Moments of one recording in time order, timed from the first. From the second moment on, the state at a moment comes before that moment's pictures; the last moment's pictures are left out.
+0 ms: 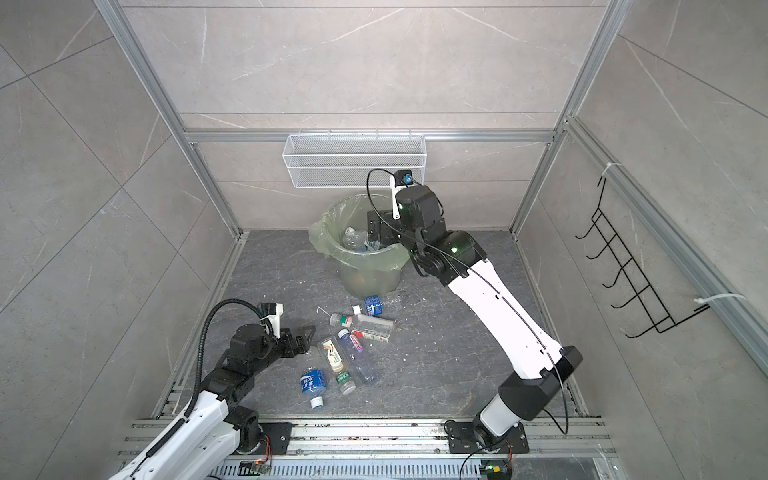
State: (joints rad) left arm -0.32 0.68 0.29 -0.16 0.16 -0.43; right arm 0.67 1.55 1.88 -0.70 0.27 0.23
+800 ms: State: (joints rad) left arm -0.48 0.70 0.54 -0.46 -0.11 -0.56; right arm 0.67 1.07 0.91 -0.61 0.32 0.33
